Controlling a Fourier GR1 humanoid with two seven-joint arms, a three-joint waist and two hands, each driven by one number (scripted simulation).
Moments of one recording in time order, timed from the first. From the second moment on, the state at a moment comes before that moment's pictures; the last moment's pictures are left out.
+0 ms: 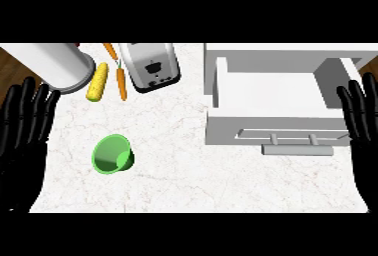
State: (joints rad) left arm -0.01 0.12 -0.01 -2.10 0.02 0.01 0.01; right arm -0.03 -0.13 -0.01 -2.10 -0.01 0.01 0.01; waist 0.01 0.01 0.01
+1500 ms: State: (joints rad) left arm -0.05 0.26 0.06 -1.86 0.65 -0.58 0.10; right arm -0.05 -0.07 0.03 -2.08 -0.10 0.05 0.11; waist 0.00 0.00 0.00
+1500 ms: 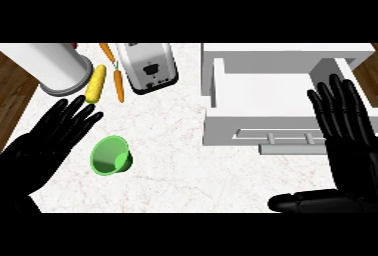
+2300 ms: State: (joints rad) left arm -0.03 0.23 0.13 -1.64 0.45 -0.70 -0.03; right arm -0.10 -0.08 -0.02 -2.04 -0.12 0.08 0.11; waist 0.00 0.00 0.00
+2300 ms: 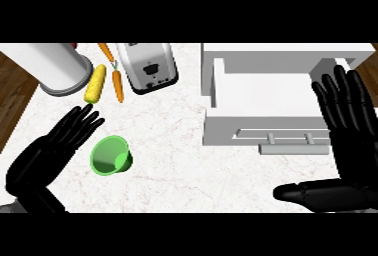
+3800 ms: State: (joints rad) left arm -0.27 0.28 0.16 -0.85 -0.02 -0.61 -0.61; right arm -0.10 -0.09 -0.04 -2.07 -0.15 0.11 0.14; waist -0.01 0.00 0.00
